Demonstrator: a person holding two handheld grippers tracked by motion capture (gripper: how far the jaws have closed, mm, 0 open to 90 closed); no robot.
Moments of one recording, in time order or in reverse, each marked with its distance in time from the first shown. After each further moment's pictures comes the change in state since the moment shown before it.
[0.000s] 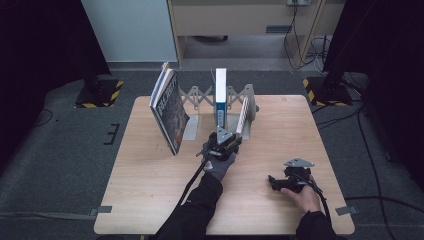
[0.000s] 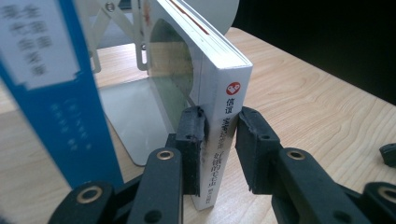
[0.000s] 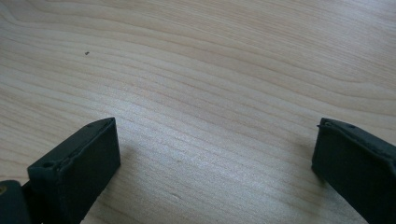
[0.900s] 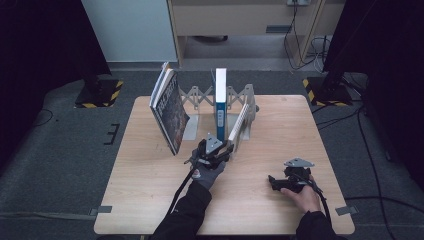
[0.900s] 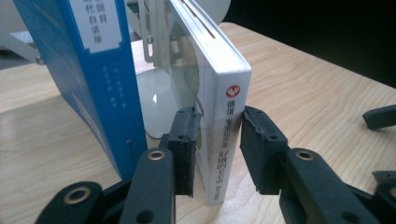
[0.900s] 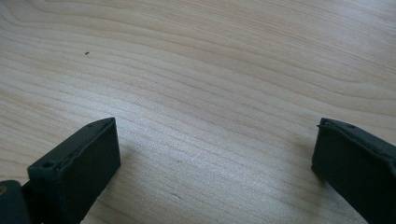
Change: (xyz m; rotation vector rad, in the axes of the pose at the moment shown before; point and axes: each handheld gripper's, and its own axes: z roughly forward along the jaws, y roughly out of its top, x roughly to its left) left arm 0.011 -0.020 -0.040 -0.011 -0.031 0.041; right arm 0.000 0.000 0.000 0.000 0.000 0.000
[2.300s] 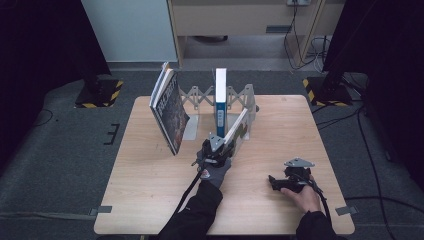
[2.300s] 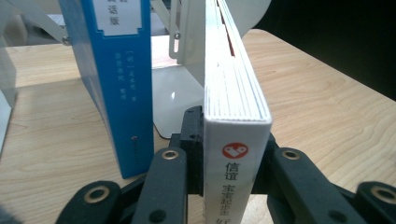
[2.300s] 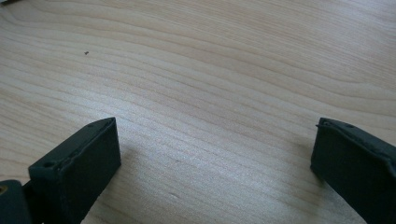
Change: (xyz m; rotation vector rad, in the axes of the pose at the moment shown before) left arm -0.012 0.000 0.017 -0.048 0.146 -0.123; right arm 0.000 0.000 0.000 0.000 0.001 0.000
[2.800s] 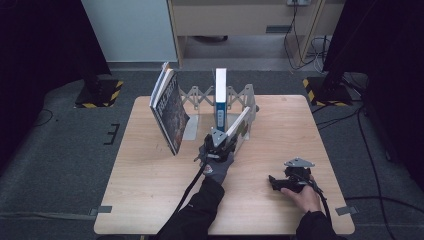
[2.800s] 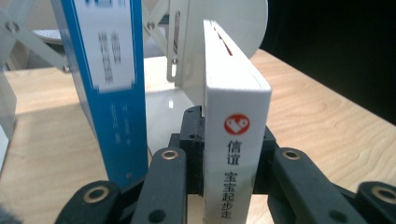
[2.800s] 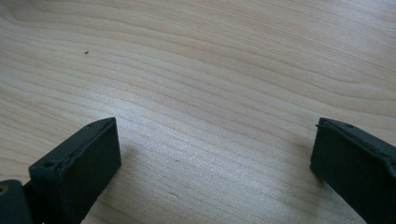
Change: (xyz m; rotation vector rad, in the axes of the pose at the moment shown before) left arm -0.004 0.013 0.005 -0.015 -0.003 0.007; right arm 0.000 0.000 0.000 0.000 0.001 -0.001
